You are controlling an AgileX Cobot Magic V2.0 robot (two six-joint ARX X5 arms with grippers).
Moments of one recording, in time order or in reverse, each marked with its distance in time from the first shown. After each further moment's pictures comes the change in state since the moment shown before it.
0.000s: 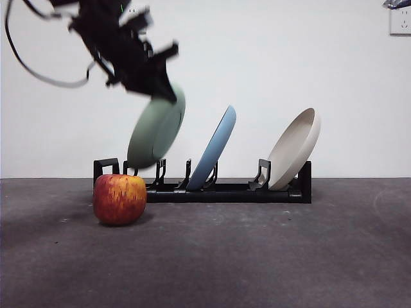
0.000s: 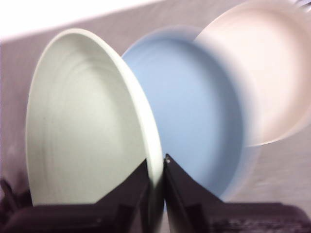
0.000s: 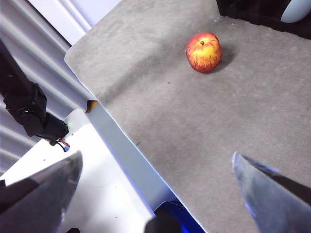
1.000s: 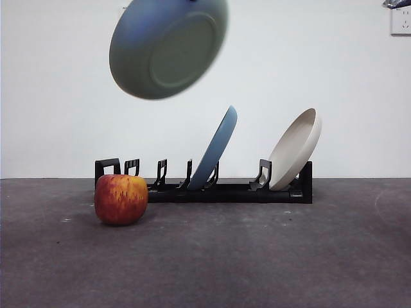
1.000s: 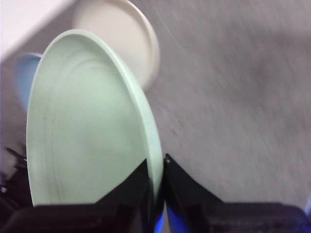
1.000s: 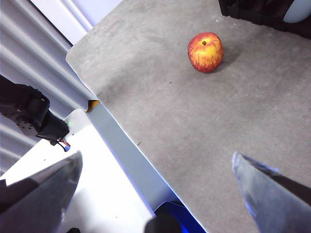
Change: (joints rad) left arm -0.388 -0.383 -0.009 -0.530 -0.265 0.251; right arm 0.000 -0.002 0.000 0.000 -0.001 0.000
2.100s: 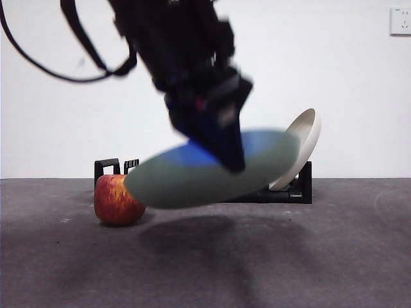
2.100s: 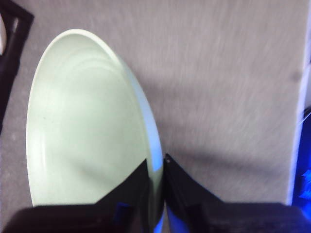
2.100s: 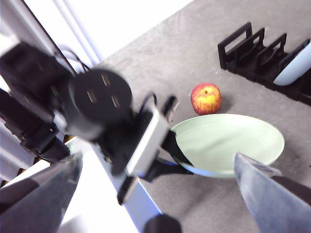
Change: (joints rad) left arm -0.369 0.038 -0.633 0.483 -0.321 0.123; right arm 0.000 -0.046 0.130 0.009 -0.001 0.008
